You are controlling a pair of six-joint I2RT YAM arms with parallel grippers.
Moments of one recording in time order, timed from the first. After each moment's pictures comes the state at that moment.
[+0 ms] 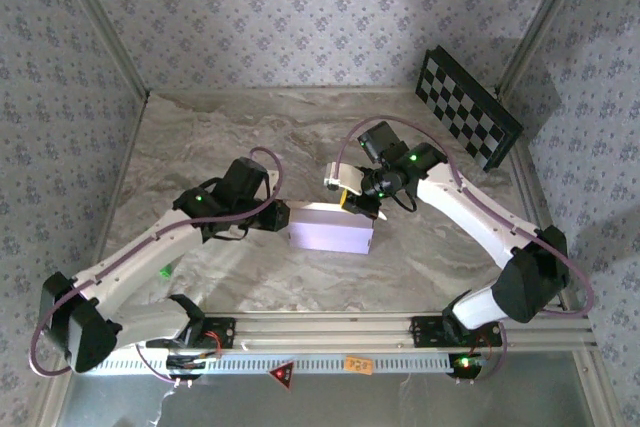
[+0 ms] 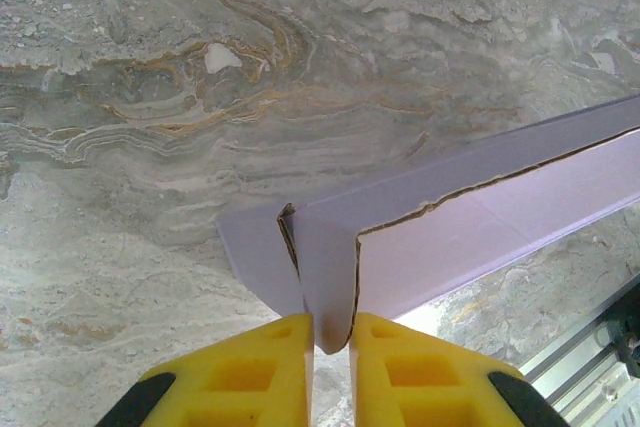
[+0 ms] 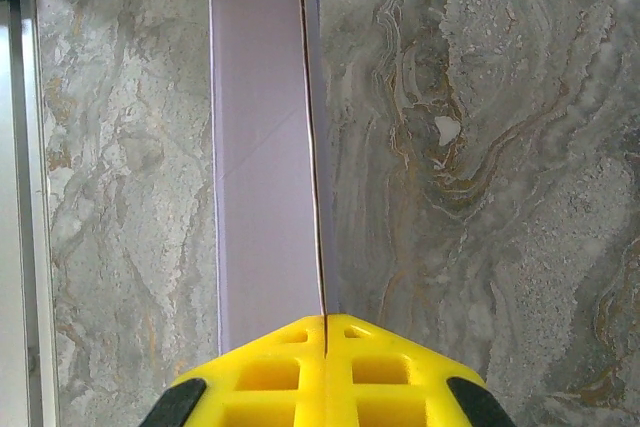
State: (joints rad) left arm -0.70 1.15 0.95 -0.71 0.18 -0.47; right arm 0.63 1.46 1.31 -0.95 -0.41 -0.70
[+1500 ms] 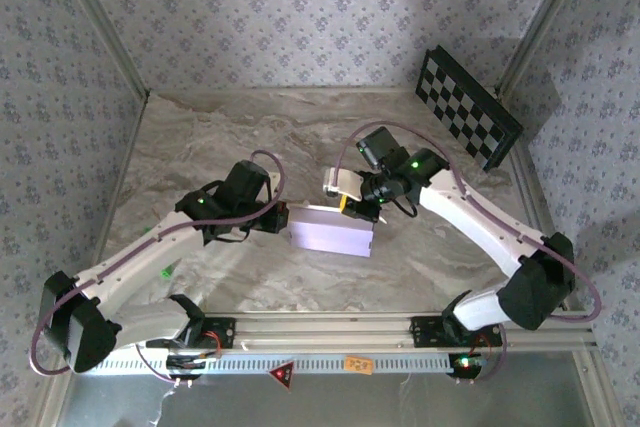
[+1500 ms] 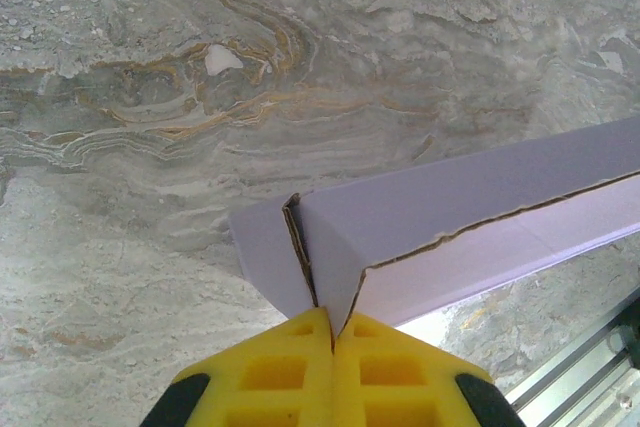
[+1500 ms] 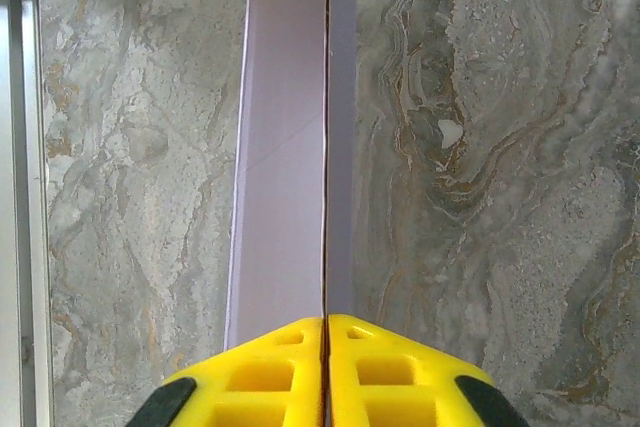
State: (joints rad) left arm -0.71 1.15 0.92 -0.67 0.16 -0.47; right arm 0.67 1.41 1.29 -0.94 -0.36 -0.71
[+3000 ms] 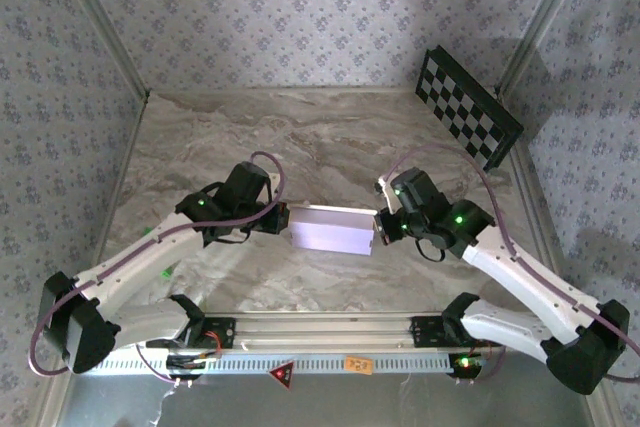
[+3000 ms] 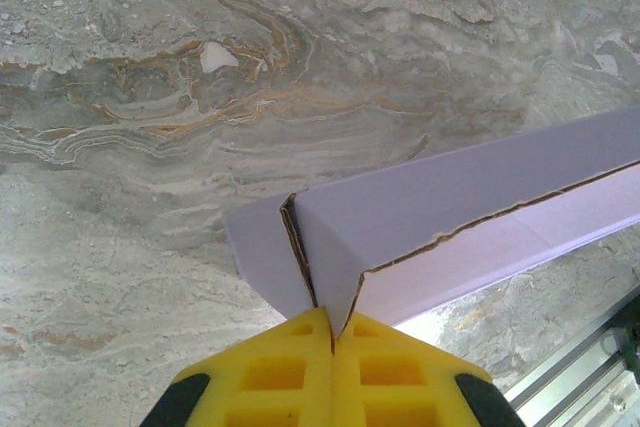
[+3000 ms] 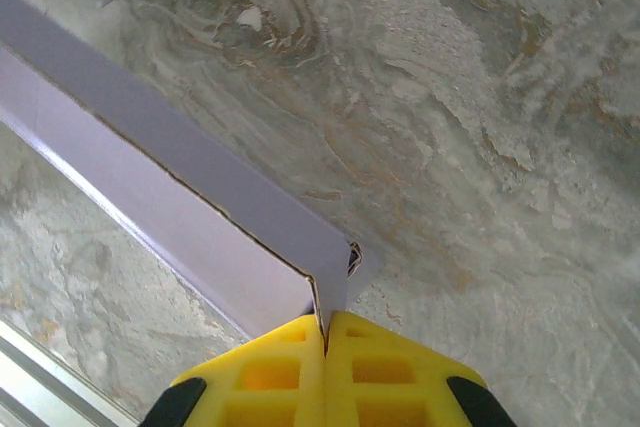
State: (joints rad) left arm -0.72 1.15 0.91 -0.66 0.16 -0.49; right arm 0.71 1.00 0.93 -0.83 -0.01 0.29
